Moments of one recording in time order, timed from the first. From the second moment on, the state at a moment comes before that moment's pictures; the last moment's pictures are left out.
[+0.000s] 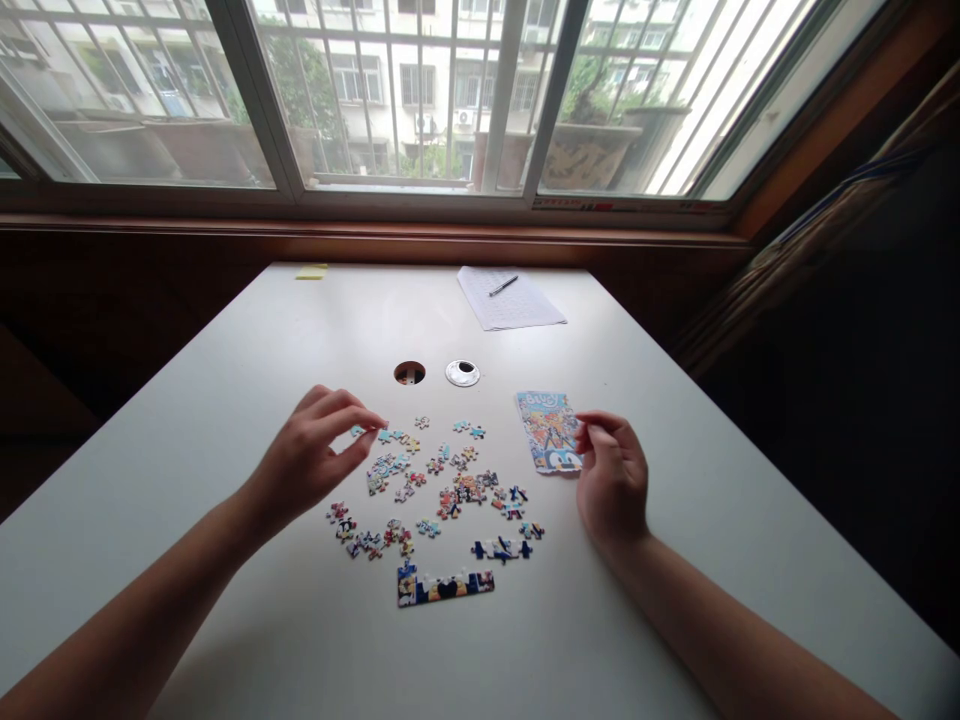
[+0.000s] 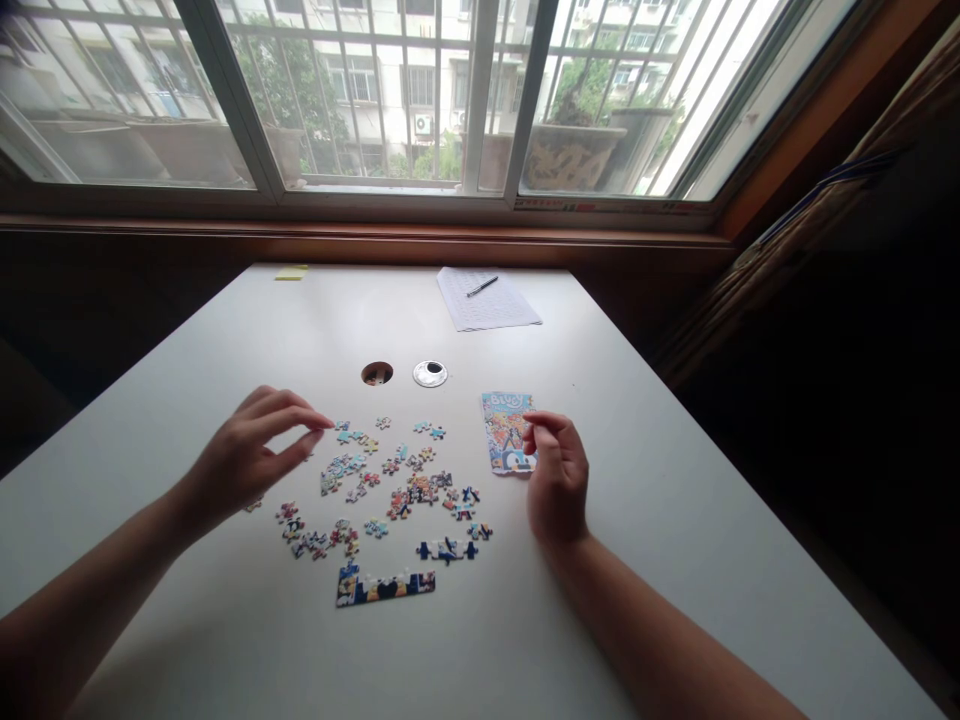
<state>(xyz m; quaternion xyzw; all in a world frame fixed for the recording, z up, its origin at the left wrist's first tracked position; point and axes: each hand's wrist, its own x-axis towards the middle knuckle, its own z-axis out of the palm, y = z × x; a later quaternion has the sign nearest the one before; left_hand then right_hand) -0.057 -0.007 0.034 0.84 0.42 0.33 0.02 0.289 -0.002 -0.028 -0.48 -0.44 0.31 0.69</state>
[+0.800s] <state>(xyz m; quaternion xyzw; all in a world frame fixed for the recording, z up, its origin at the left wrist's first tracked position) -0.002 -0.011 -0.019 0.88 0.42 0.23 0.03 0.280 -0.010 -0.022 -0.48 -0.52 0.29 0.64</state>
